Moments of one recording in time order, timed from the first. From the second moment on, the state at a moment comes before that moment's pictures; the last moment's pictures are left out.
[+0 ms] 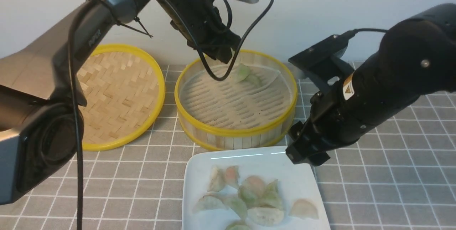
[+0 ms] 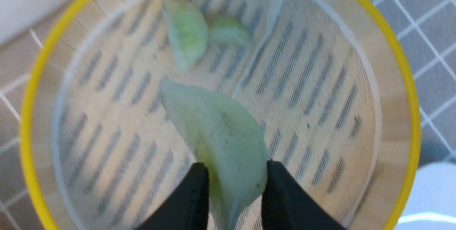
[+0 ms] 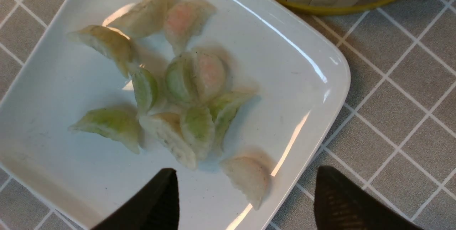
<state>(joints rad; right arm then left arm) 0.59 1.51 -1.23 0.08 1.03 -0.04 -0.36 2.28 -2.32 -0.27 1.23 0.30</state>
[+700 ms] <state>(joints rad) 0.59 1.20 -1.23 -0.07 1.04 0.08 -0.46 1.78 -1.76 -0.28 1.25 0.24</state>
